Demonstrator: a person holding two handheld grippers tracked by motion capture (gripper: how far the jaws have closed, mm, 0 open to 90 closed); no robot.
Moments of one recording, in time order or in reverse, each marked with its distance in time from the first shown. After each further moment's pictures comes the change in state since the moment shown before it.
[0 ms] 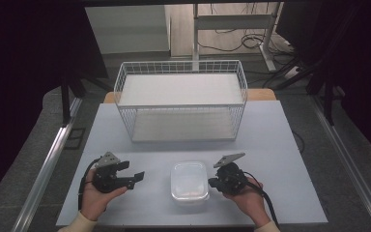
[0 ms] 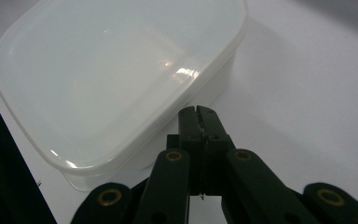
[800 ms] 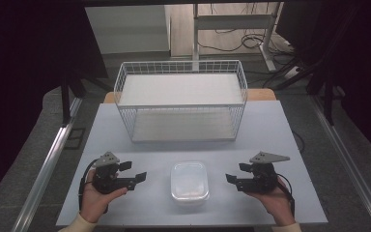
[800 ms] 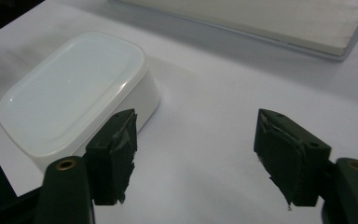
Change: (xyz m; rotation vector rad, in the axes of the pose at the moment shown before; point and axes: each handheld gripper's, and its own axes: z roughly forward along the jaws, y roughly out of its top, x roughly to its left) left arm -0.009 0.006 -0.007 -0.025 -0.059 -0.025; right arm -0.040 -0.037 -0.056 -0.288 -0.059 0.137
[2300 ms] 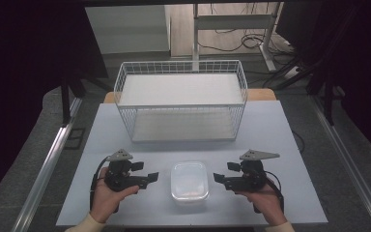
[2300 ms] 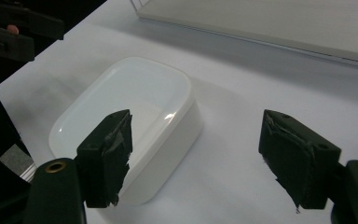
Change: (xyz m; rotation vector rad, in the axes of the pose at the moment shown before) left arm -0.024 0.019 0.017 0.064 -0.068 -0.045; right arm 0.024 0.015 0.016 -0.016 0.092 0.055
